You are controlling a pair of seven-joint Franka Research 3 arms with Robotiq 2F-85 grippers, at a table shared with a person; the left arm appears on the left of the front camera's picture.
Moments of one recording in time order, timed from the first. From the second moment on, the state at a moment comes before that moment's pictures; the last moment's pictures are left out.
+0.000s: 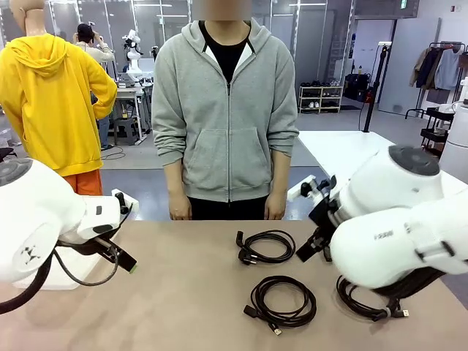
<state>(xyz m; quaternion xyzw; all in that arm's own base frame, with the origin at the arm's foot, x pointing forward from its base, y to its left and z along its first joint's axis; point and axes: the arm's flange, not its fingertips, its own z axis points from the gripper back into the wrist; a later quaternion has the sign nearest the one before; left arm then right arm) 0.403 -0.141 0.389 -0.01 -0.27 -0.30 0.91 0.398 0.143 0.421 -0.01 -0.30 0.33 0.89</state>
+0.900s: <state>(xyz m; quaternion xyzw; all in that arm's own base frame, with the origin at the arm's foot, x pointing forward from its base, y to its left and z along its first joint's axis) 0.302 0.083 0.544 -0.18 -0.39 -0.34 0.84 0.300 -0.108 0.543 0.18 -0.42 0.39 0.80</state>
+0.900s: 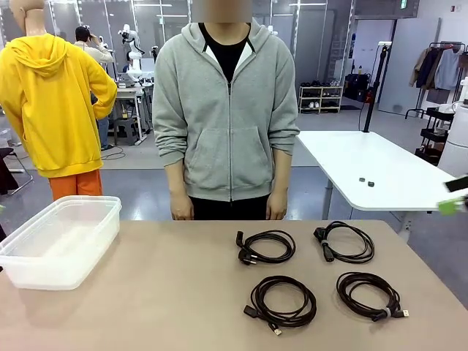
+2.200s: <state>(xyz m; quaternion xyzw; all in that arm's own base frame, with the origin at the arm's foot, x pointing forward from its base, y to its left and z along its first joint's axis) 0.285 0.132 0.546 -0.19 -0.43 -0.26 0.84 0.263 -0.179 0.532 0.18 -0.45 0.30 0.82</state>
